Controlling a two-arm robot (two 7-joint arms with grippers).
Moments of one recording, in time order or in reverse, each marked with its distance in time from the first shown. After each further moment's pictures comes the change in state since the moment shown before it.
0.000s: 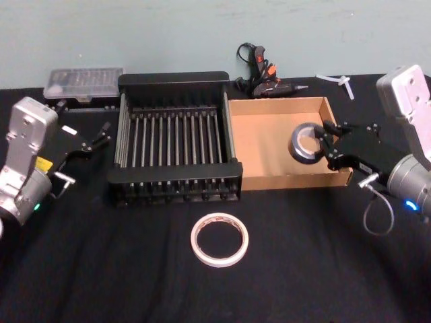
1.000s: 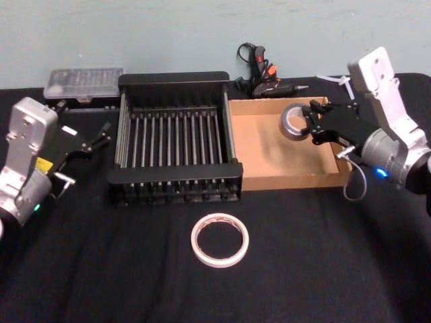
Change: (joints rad) left arm 0.000 0.000 0.000 0.000 0.000 0.000 0.000; right arm 0.243 -0.089 -0.075 0.328 -0.077 -0.100 0.029
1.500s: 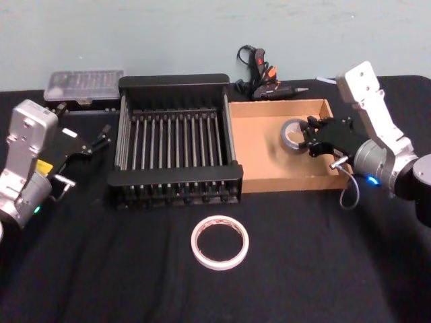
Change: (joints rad) left arm 0.000 0.000 0.000 0.000 0.000 0.000 0.000; right arm 0.044 -0.031 -0.021 0.116 -0.028 0.015 -0.004
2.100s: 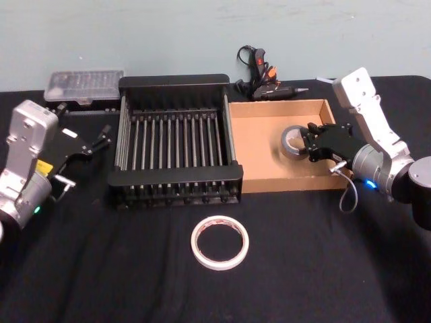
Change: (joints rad) left arm 0.000 0.000 0.000 0.000 0.000 0.000 0.000; right arm 0.007 -0.015 0.001 0.037 -0.016 0.009 -0.001
